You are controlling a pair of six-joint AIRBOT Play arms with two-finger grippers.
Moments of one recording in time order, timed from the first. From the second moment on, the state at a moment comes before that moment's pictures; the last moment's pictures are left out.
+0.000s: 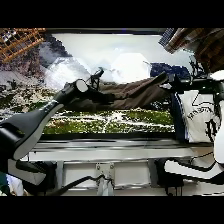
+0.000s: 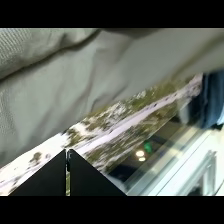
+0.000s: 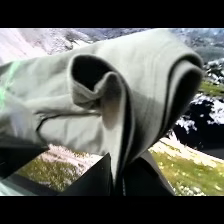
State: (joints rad) left arm -0.56 -1.68 1.29 0.76 -0.82 -1.44; right arm -0.37 -1.36 1.20 -0.72 1.33 1.20
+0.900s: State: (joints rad) left arm -0.66 -1.99 1.60 0.61 -0.85 -1.53; right arm -0.38 -1.32 1.33 -0.79 1.37 1.34
